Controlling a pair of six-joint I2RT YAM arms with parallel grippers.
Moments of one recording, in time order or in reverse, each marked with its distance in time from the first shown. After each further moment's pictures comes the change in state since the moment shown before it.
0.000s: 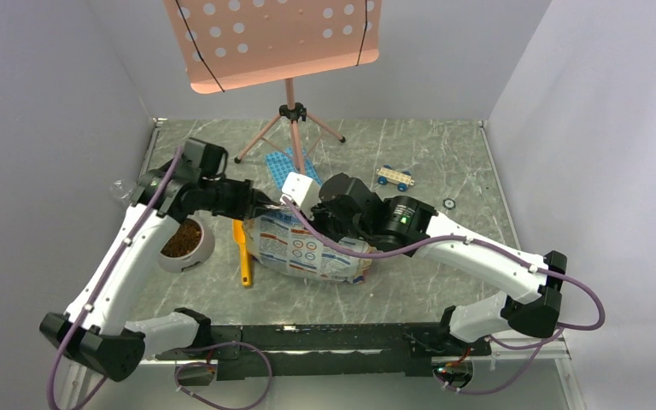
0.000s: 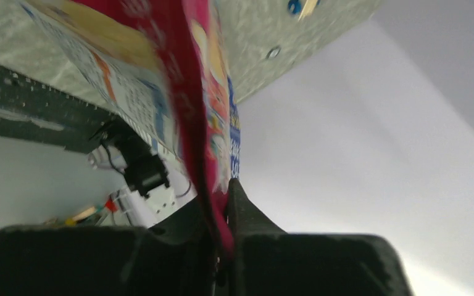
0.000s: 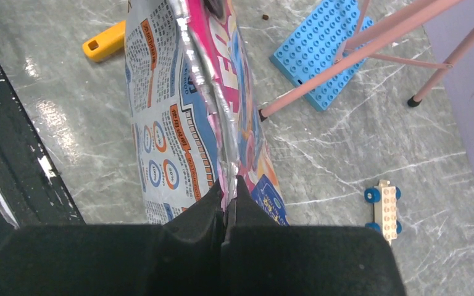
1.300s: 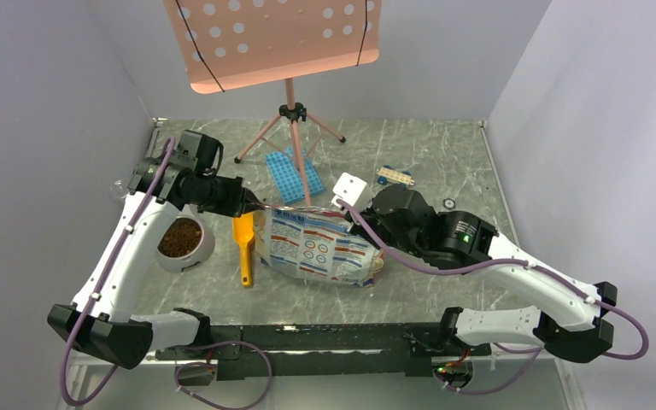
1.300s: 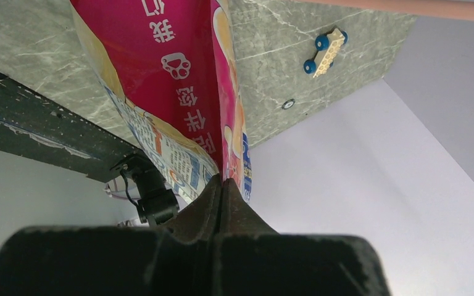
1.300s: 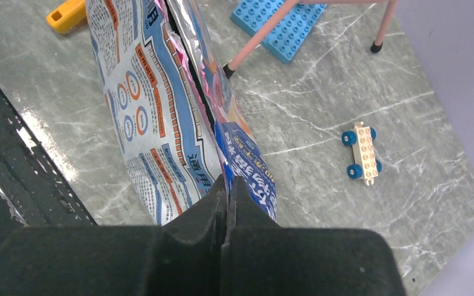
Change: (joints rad) left arm 0.113 0.040 0.062 -0.142 -0.120 0.071; right arm -0.032 -0.277 -0.121 -0.131 0.098 0.050
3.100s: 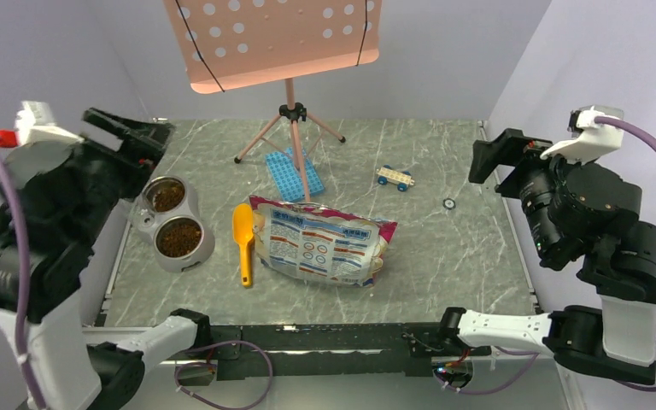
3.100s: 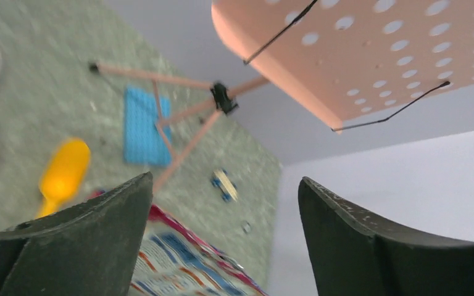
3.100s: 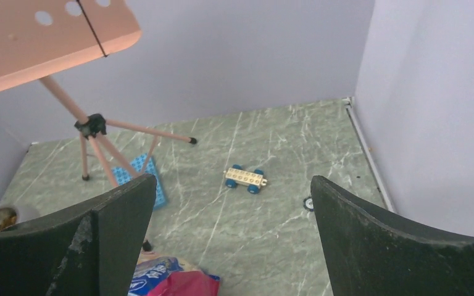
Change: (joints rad) left arm 0.045 -0.156 0.630 0.011 -0.456 0.607; right arm -0.035 -0.066 0.688 -0.304 0.800 0.507
